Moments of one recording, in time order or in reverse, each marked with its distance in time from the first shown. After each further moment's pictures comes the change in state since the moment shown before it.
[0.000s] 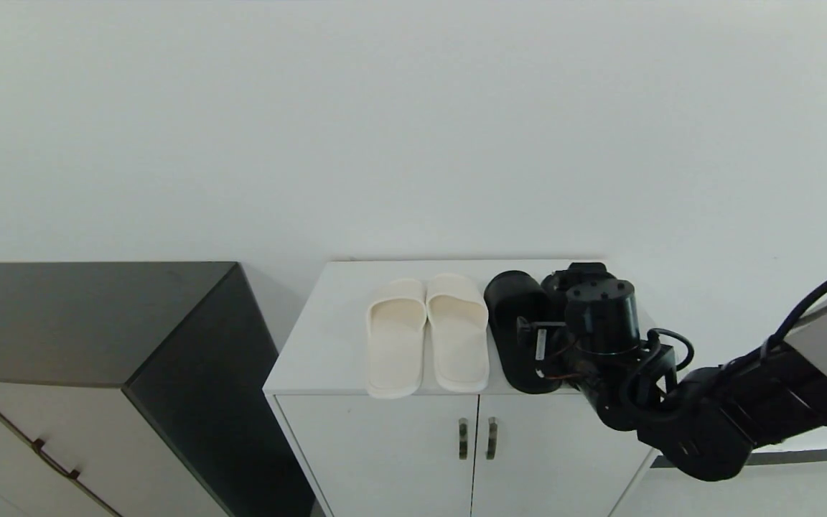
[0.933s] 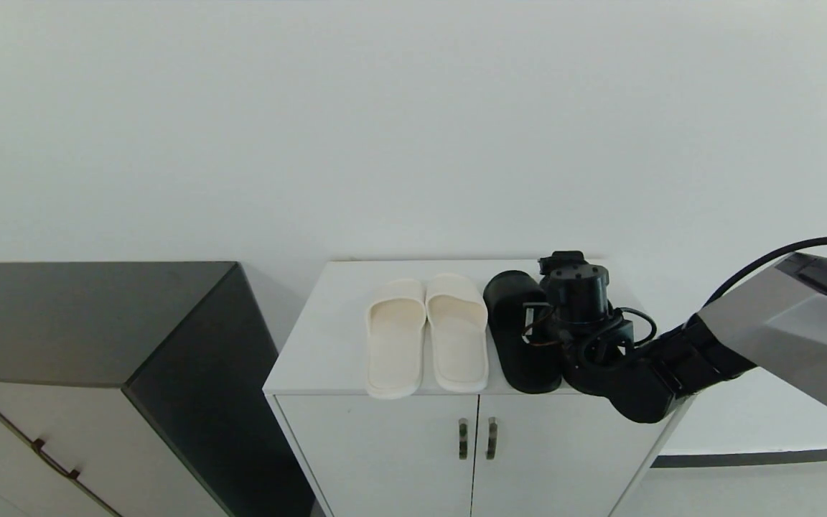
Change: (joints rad) left arm 0.000 0.000 0.000 0.000 -0.001 -0.002; right arm -0.100 0.183 -0.233 0.002 0.074 -0.064
